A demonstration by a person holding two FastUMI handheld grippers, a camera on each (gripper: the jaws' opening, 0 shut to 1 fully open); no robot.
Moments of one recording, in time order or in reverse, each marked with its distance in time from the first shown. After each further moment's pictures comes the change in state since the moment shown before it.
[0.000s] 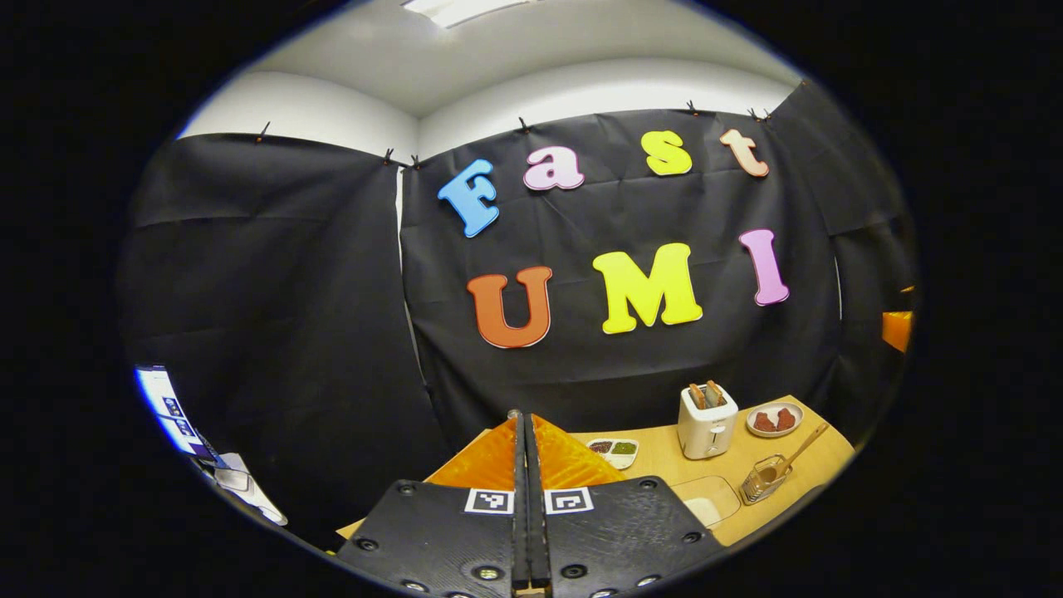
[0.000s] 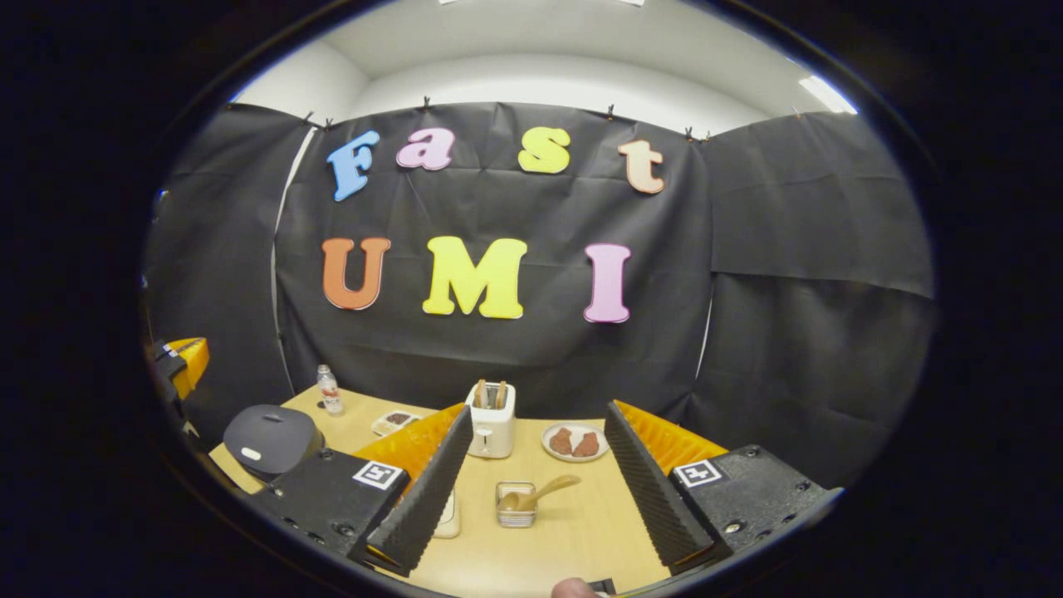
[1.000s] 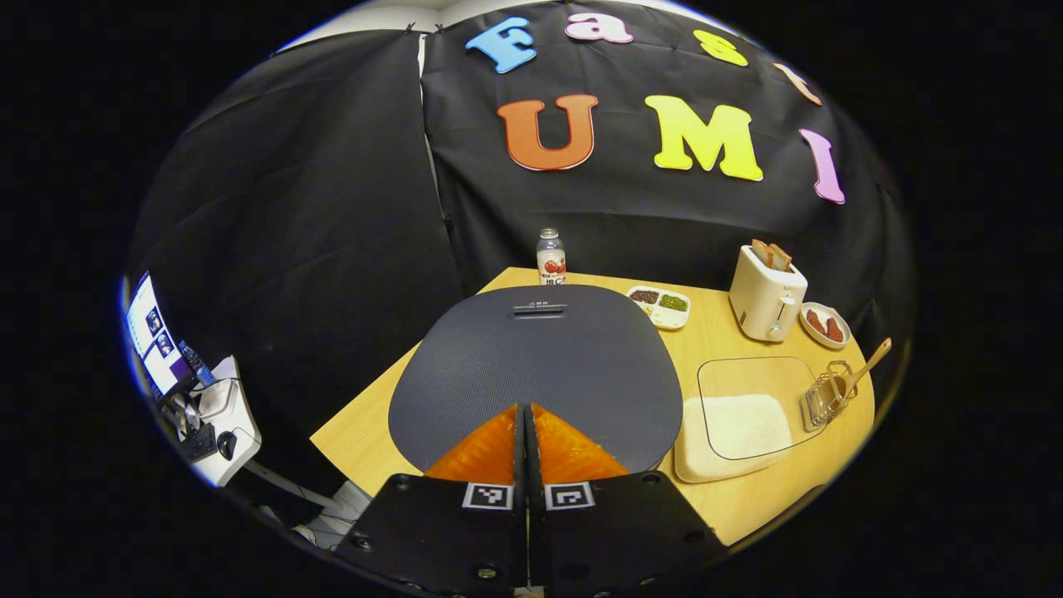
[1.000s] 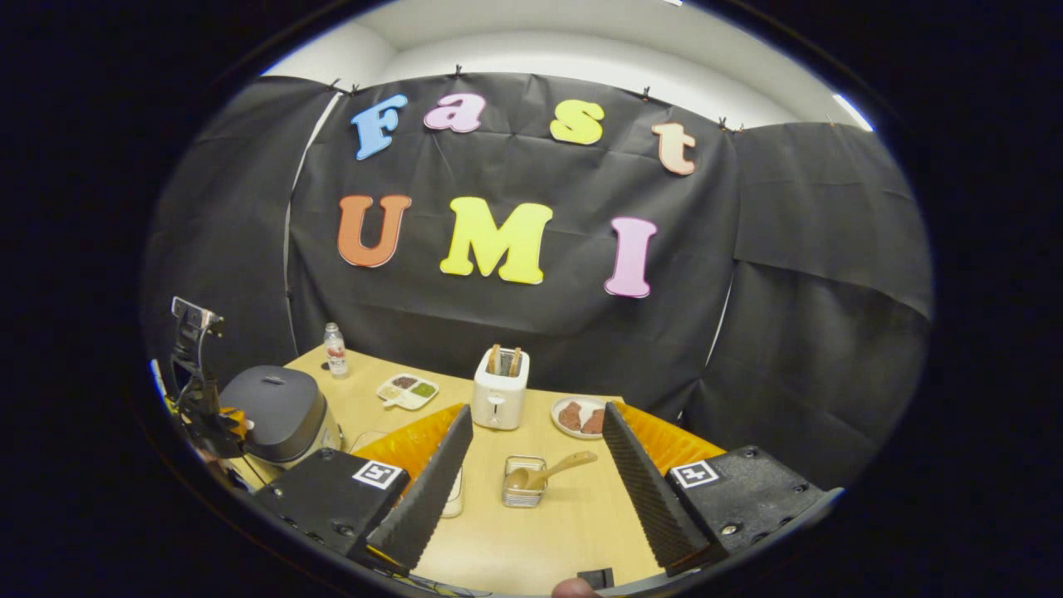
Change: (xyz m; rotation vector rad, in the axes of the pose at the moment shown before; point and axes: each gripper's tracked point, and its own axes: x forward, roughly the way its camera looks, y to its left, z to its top) left arm 0.024 0.023 -0.220 -0.063 0.532 0.062; right arm 0.011 0.036 -0.038 -0.077 0.113 0.030
